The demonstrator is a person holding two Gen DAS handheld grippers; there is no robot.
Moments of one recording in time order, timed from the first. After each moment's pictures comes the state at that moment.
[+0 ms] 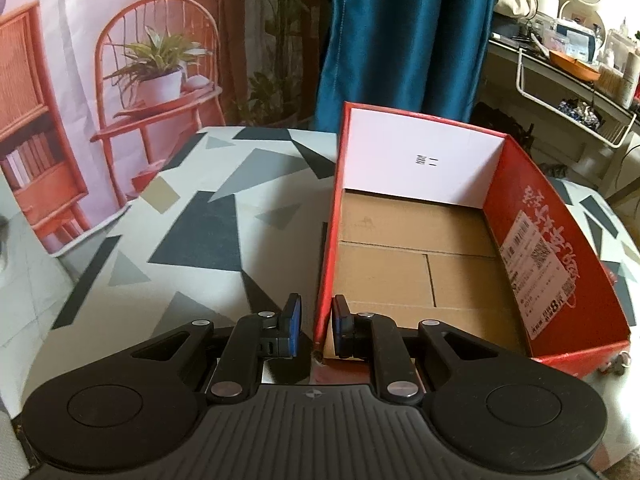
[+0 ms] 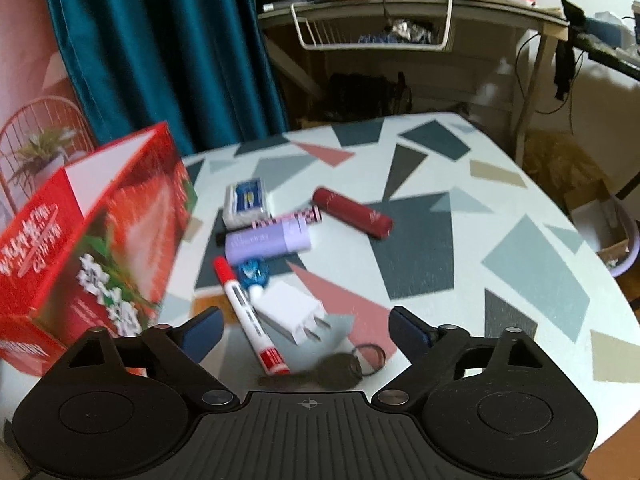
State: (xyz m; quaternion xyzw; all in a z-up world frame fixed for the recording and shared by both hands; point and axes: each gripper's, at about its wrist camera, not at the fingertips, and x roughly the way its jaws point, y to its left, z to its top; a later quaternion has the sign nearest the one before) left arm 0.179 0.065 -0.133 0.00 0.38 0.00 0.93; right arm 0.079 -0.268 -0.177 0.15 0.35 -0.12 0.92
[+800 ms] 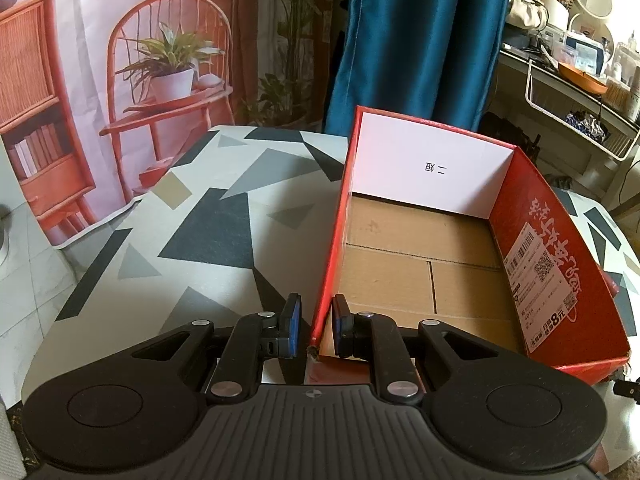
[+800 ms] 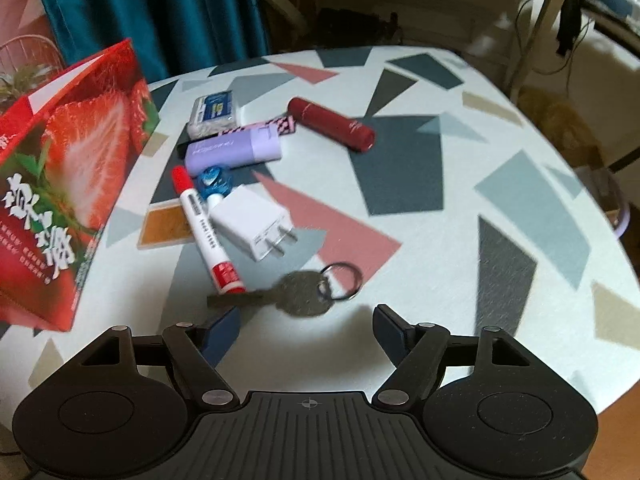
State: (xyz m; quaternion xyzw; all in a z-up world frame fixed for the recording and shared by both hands) left arm 0.174 0.072 -0.133 -0.02 0.37 0.01 0.93; right arm 0.080 -0.269 -0.222 0.13 0.44 -0.13 0.88
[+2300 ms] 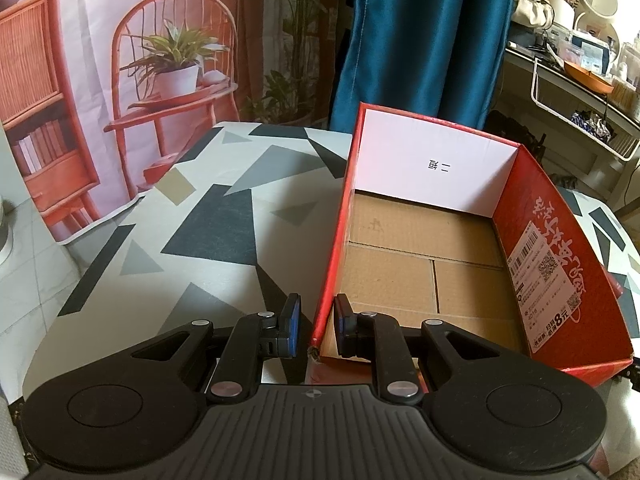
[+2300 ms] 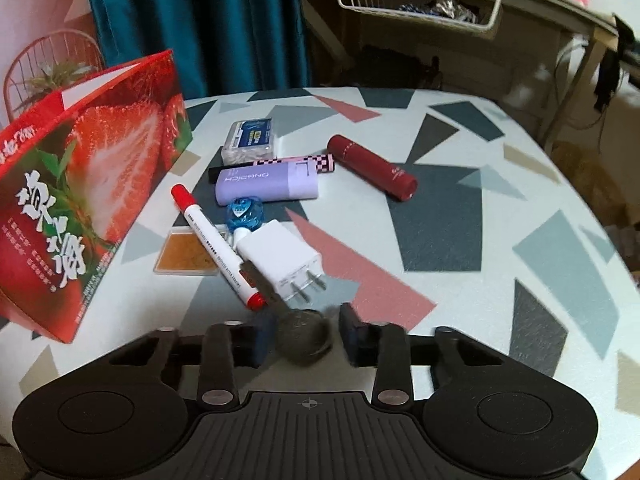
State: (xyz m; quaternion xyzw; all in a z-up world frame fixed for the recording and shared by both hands) left arm 0.173 0.072 -0.133 -0.02 0.37 0.01 0.93; right arm 0.101 -0.262 -0.226 0.07 0.39 -0.09 0.91
